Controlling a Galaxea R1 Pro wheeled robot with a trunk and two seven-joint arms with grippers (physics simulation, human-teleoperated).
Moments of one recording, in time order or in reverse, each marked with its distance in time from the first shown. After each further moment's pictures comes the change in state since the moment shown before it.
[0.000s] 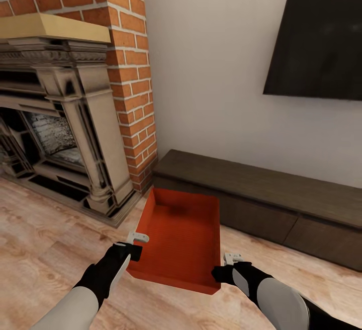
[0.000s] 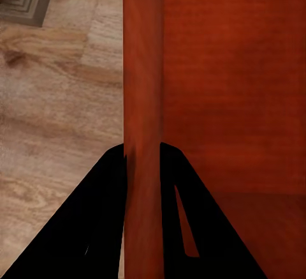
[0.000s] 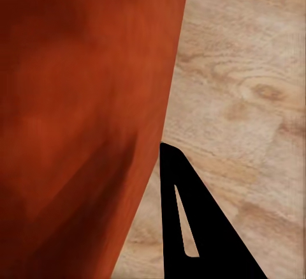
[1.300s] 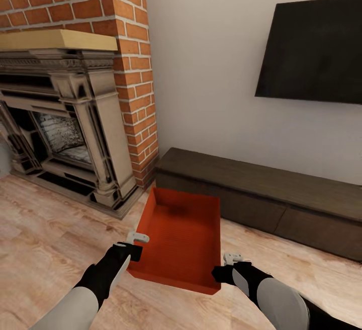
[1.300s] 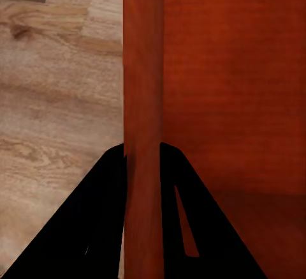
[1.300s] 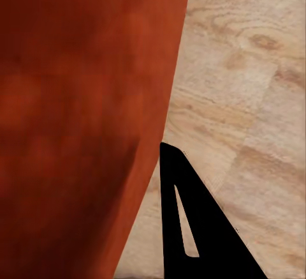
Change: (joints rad) left arm 0.001 0.000 -0.003 0.004 -0.001 -0.009 -0.002; right arm 0.000 0.000 0.000 0.000 0.000 0.000 -0.001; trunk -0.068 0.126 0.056
